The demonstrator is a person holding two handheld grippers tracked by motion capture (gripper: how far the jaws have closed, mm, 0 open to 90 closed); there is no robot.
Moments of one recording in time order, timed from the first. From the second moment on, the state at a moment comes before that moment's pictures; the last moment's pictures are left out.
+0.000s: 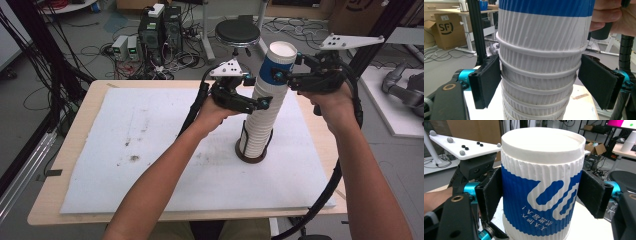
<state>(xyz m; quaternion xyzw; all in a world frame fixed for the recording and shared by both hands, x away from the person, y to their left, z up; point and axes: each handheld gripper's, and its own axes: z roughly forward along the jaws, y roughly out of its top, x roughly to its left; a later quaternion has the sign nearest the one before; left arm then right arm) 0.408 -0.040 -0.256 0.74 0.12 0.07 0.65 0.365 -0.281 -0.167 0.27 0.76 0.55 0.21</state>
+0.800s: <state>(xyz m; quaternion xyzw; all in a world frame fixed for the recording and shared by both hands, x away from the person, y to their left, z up) 0.407 -0.037 -0.258 0.74 0.13 0.07 0.66 0.367 -0.274 -0.150 0.28 0.73 0.59 0.21</state>
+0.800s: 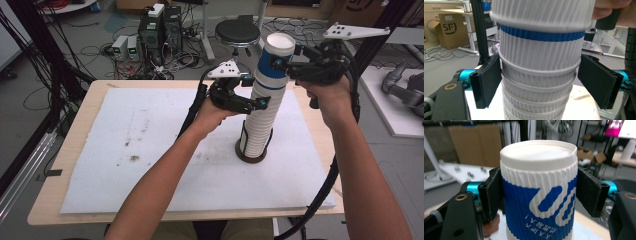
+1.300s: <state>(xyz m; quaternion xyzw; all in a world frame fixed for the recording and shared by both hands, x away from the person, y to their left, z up) 0.398 -0.020 -0.252 0.73 0.15 0.10 0.66 0.345 -0.233 -0.076 0.19 0.73 0.60 0.26</state>
